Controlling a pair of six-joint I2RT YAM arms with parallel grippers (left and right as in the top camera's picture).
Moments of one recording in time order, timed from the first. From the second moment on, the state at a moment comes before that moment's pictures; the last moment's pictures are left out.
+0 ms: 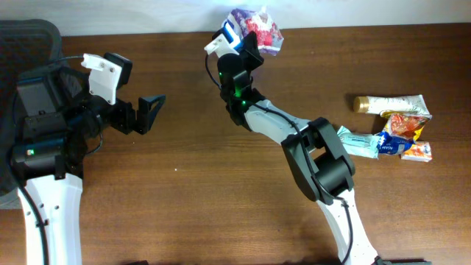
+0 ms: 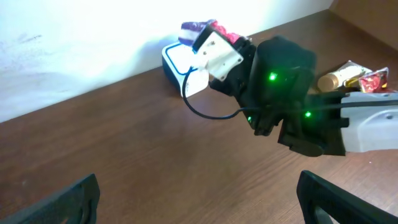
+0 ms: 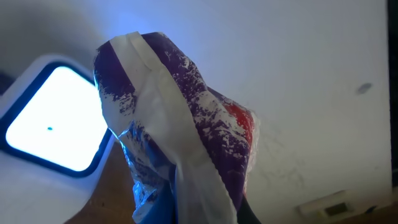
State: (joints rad) left arm 0.17 1.28 1.37 -0.74 0.66 0.35; right arm 0.56 2.40 1.71 0.59 0.84 -0.88
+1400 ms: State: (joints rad) left arm 0.17 1.28 1.37 -0.74 0.66 0.35; right arm 0.55 2.16 1.72 0.74 1.05 -0.99
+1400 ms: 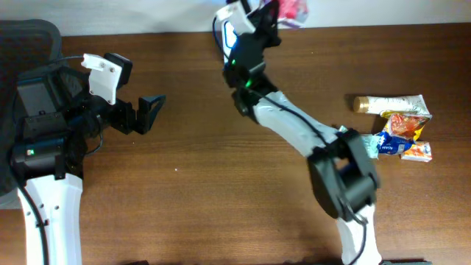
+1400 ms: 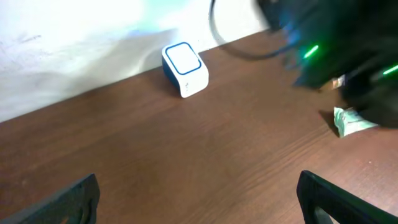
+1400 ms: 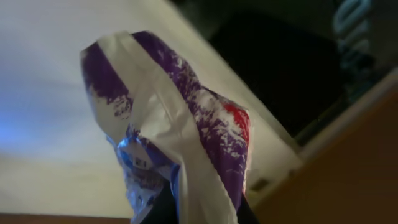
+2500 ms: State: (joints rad) left arm 0.00 1.28 1.37 -0.87 0.54 0.35; right arm -0.67 1.63 1.23 -0.76 -0.58 0.00
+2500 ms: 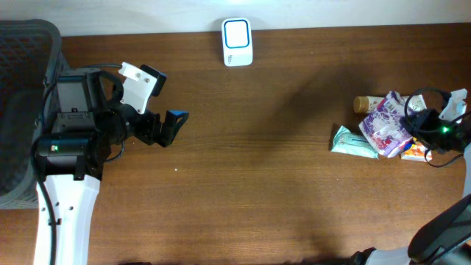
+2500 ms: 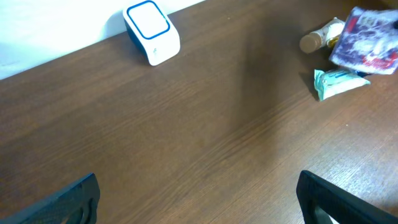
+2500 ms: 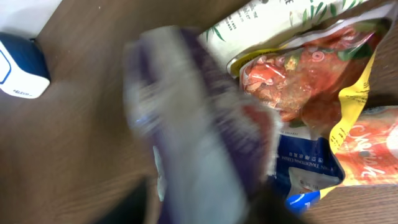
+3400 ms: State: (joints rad) left arm 0.00 0.83 1.37 -0.94 0.39 0.35; right arm -0.24 0.85 1.38 -1.17 -0.49 0.06
